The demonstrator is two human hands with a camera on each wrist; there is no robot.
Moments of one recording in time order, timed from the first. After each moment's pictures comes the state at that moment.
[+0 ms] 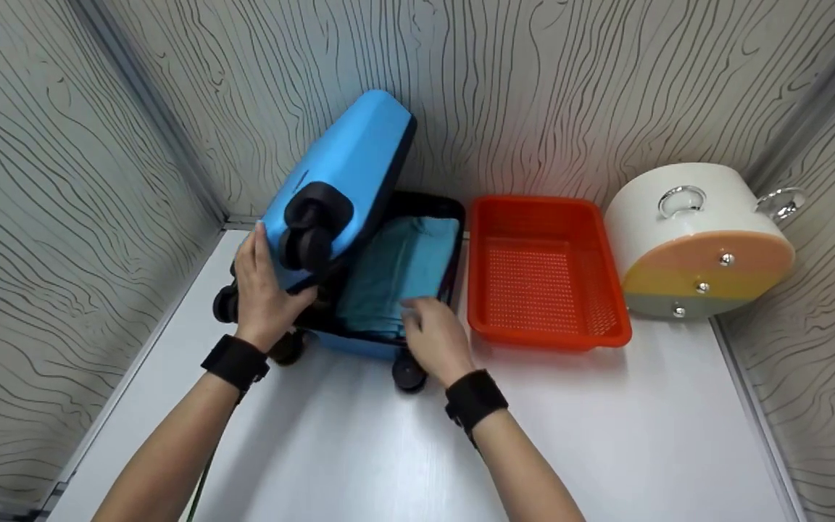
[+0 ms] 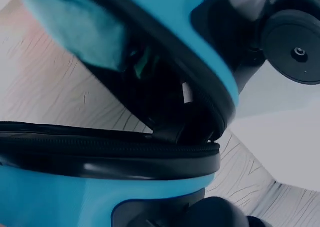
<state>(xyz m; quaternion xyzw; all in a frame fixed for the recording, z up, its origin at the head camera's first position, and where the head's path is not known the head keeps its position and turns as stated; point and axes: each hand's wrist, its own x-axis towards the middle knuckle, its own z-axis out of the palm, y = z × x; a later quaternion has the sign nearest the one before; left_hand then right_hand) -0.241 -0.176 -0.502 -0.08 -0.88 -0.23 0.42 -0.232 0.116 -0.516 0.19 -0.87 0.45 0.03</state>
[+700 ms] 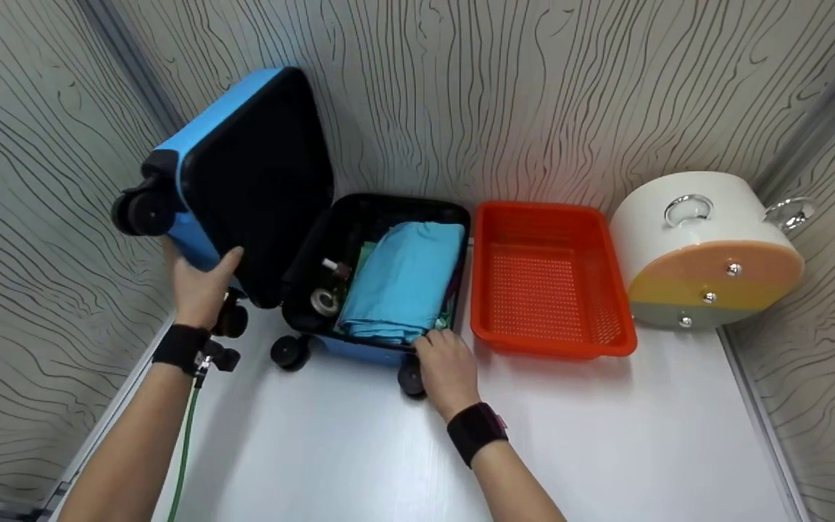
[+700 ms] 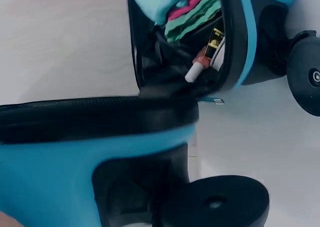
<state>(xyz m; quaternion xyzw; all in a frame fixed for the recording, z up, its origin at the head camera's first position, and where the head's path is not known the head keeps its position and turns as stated) -0.239 -0.265 -0.480 0.10 -0.74 -0.57 0.33 -0.225 0.124 -0.585 0.28 -0.92 0.18 0.21</state>
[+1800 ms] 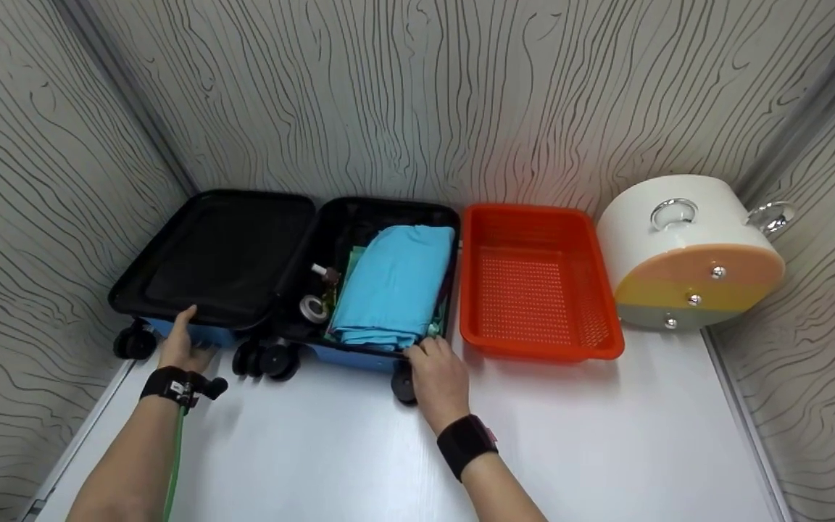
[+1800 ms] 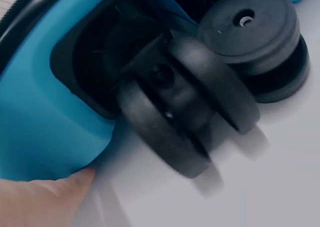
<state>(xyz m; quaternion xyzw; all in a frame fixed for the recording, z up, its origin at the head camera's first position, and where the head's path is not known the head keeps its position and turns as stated) -0.214 -0.327 -0.571 0.33 -0.40 -0.85 0.06 -0.219 0.121 -0.593 0.25 -0.91 0.24 0.23</state>
